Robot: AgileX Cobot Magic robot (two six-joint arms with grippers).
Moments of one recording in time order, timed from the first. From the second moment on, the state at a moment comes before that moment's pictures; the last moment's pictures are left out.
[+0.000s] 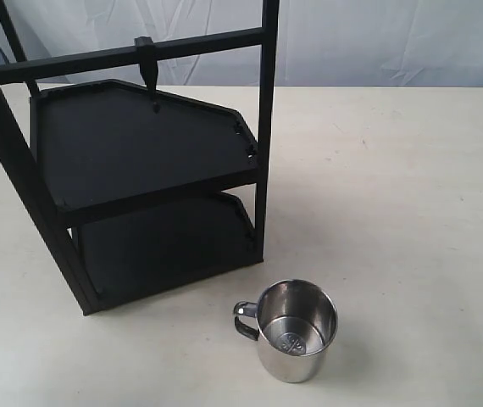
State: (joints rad) left arm -0.17 0.00 0.00 0.04 0.13 -0.01; right arm -0.15 0.01 -0.02 0.46 0.22 0.02
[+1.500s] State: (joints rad) left arm -0.17 0.00 0.00 0.04 0.13 -0.01; right arm 0.07 0.91 -0.71 0.67 0.90 -0.34
